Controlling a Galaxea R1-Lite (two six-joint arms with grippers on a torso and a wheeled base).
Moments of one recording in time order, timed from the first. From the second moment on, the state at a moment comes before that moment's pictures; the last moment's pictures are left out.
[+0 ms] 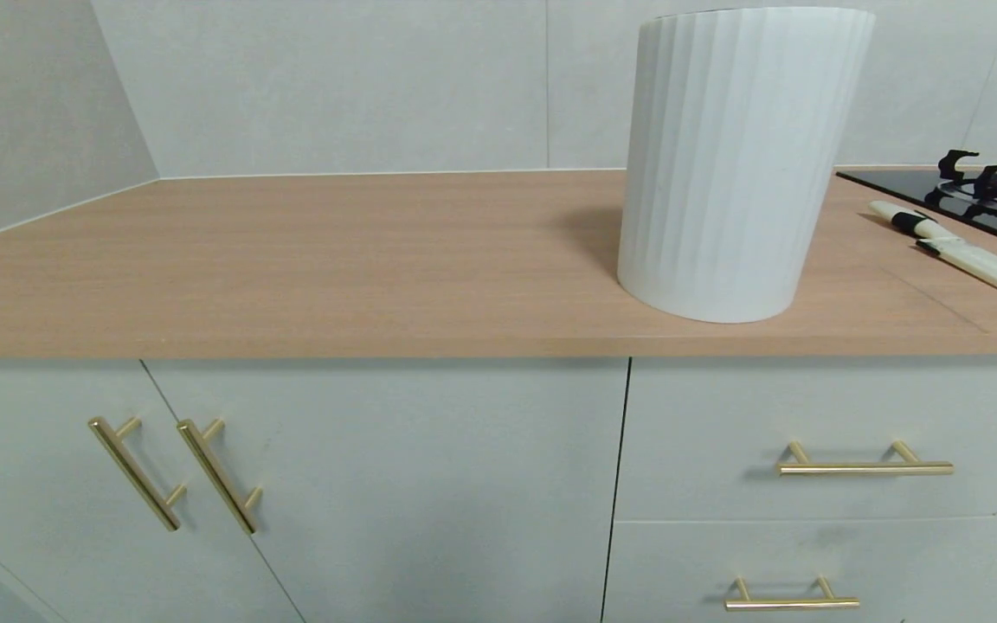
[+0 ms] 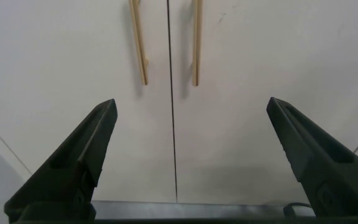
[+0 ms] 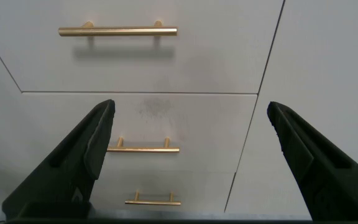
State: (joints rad) left arm 0.00 0.00 0.00 0.00 0.02 0.00; right arm 0.01 0.00 0.00 0.00 0.00 0.00
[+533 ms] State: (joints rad) left arm 0.00 0.00 0.00 0.00 0.02 0.00; right arm 0.01 0.00 0.00 0.00 0.00 0.00
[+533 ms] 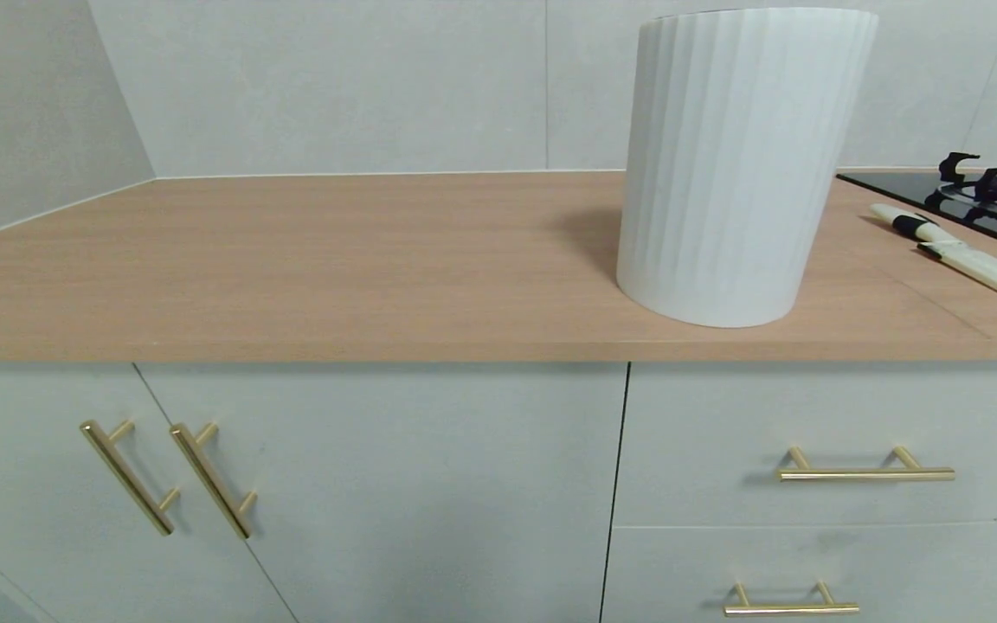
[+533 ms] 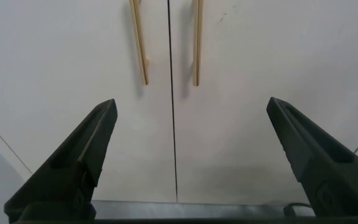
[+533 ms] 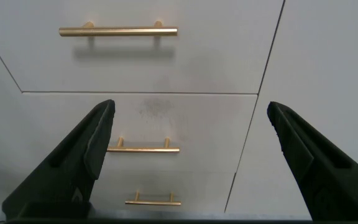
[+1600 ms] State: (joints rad) left arm 0.00 0.00 0.00 0.00 0.02 0.00; right arm 0.01 0.00 0.00 0.00 0.00 0.00
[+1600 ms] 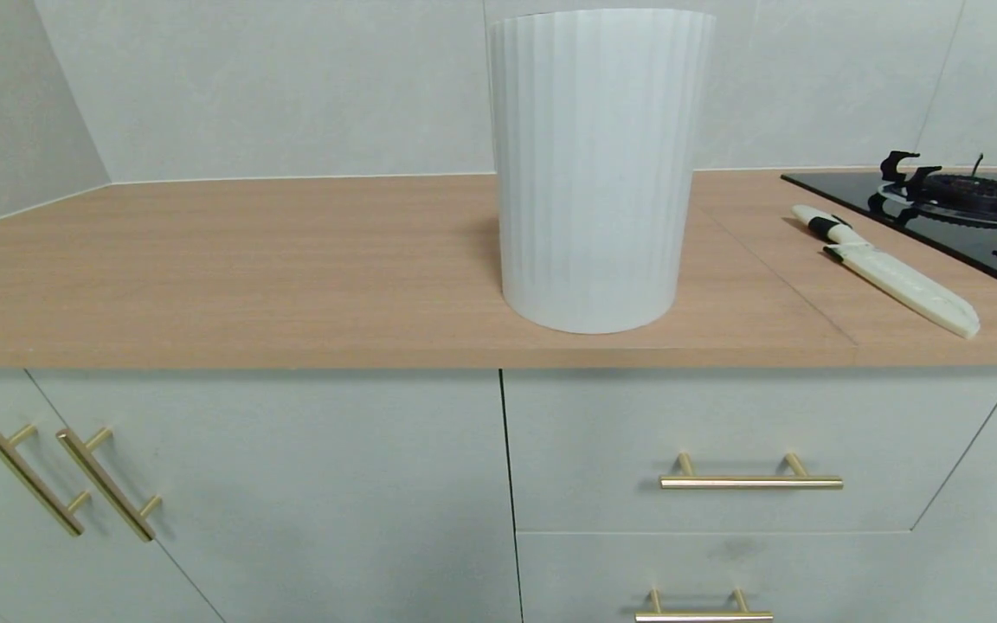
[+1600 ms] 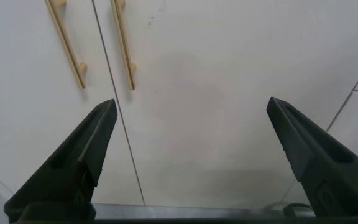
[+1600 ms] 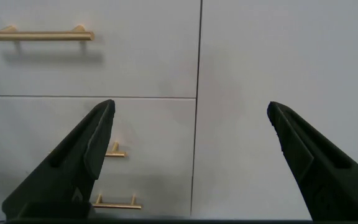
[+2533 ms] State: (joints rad) left arm 0.00 0.00 0.00 0.00 0.02 0.00; right arm 0.01 0.00 0.00 0.00 0.00 0.00
